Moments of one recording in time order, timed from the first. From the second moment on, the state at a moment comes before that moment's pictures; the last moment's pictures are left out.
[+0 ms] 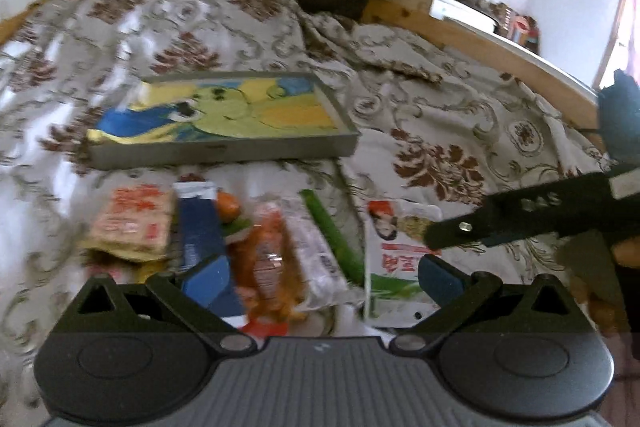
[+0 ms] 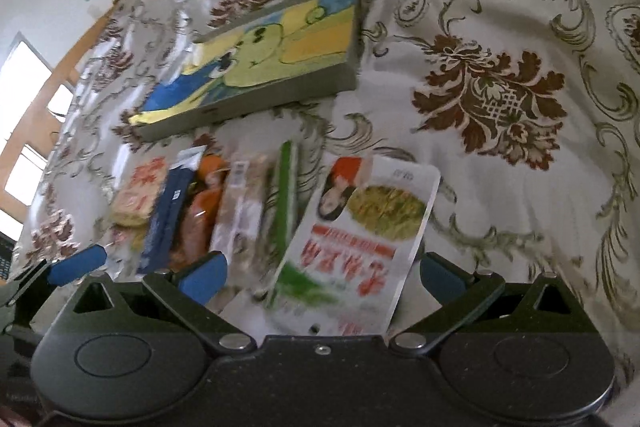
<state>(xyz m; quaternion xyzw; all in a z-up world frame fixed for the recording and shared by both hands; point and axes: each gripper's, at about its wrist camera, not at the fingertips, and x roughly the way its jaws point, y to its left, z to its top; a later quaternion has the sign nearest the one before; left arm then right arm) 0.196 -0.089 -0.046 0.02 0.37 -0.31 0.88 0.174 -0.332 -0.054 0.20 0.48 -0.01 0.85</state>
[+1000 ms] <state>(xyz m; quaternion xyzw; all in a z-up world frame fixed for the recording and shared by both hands) 0.265 -0.131 -0.114 0.01 0.46 -0.27 0.84 0.217 -0.348 -0.106 0.26 0.50 -0.02 0.83</state>
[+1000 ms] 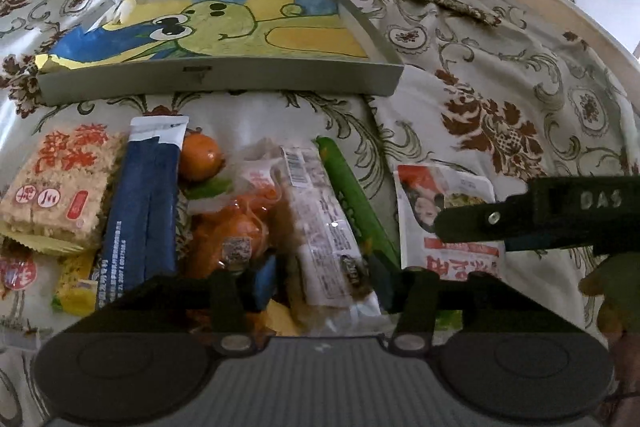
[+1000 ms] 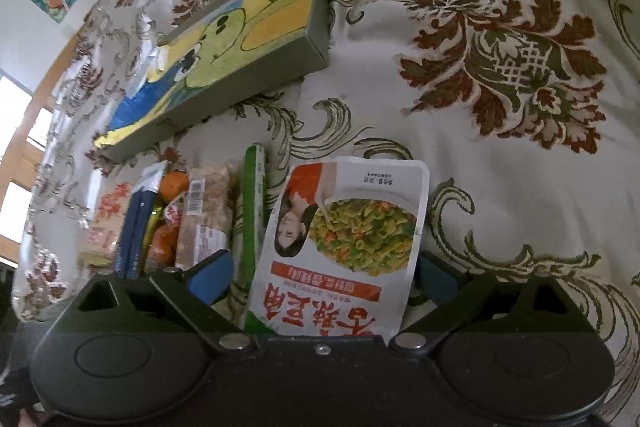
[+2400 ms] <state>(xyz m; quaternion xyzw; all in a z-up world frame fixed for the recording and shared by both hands) 0.250 -0.117 -0.106 0.01 0.46 -0.28 0.84 0.198 -0.322 -0.095 0.18 0.48 -0.07 0.85</state>
